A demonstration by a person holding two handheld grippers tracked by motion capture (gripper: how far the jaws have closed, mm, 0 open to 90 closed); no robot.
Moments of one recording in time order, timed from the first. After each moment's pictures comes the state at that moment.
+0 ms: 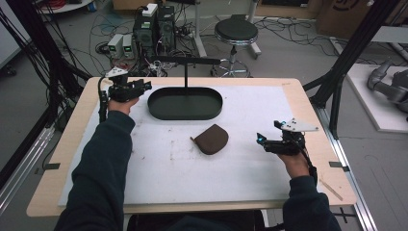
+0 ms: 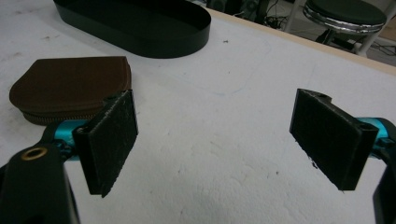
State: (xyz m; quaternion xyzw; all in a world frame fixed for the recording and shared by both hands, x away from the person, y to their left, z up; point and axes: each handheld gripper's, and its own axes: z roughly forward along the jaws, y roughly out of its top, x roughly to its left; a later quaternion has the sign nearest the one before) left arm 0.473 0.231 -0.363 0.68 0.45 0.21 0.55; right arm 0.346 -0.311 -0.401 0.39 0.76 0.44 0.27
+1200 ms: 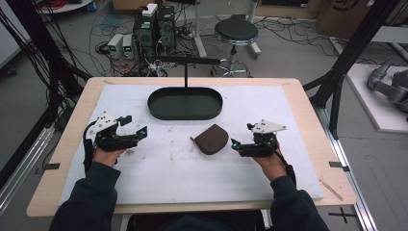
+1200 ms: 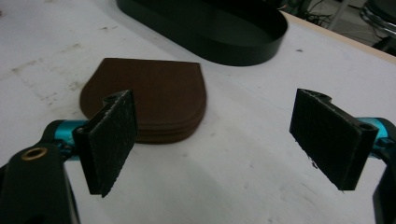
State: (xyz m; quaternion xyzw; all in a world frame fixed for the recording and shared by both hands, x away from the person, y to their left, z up) left arm 0.341 0.237 -0.406 0.70 0.38 0.24 0.56; right arm 0.346 -0.234 -0.406 0.33 0.81 0.43 0.23
